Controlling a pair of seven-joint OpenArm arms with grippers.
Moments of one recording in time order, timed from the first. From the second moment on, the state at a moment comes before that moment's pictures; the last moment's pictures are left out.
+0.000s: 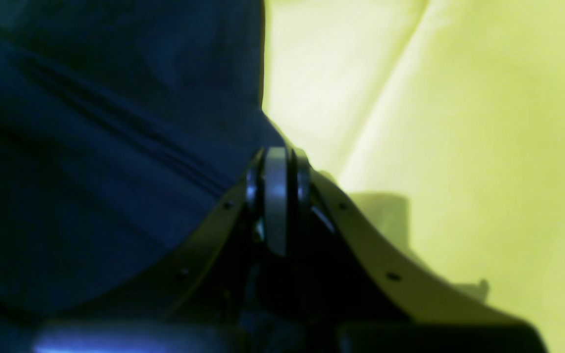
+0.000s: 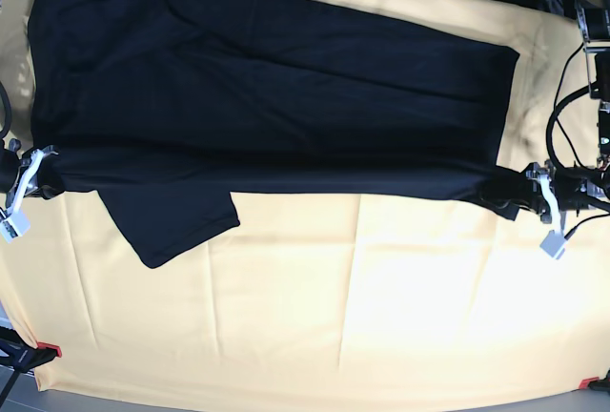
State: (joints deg) left arm -24.5 -42.4 4.7 57.2 -87.4 -46.7 80.5; right arm 7.5 45.4 9.0 75.8 50.5 41.0 -58.5
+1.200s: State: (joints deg) left arm -4.3 -55.3 5.0 93.3 -84.2 -46.8 80.3; right arm -0.4 50.9 9.0 75.9 55.8 41.1 -63.3
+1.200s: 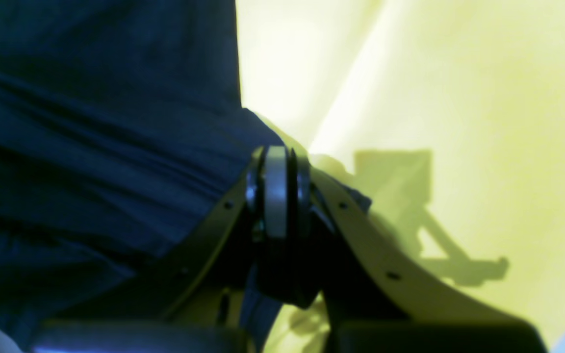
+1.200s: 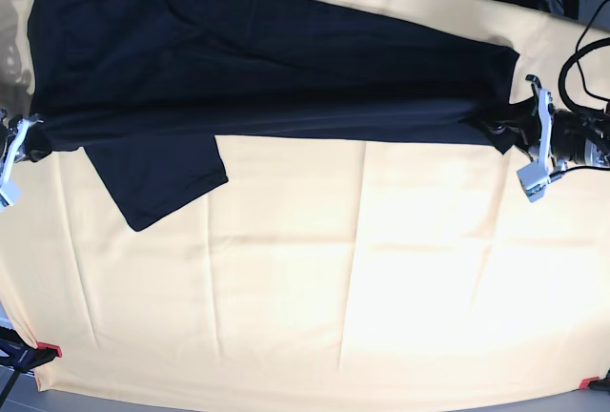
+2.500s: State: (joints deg) left arm 4.1 -58.7 5.0 93.3 -83.1 -46.8 75.5; right arm 3.2 32.1 9.1 78.5 29.3 27.2 -48.3
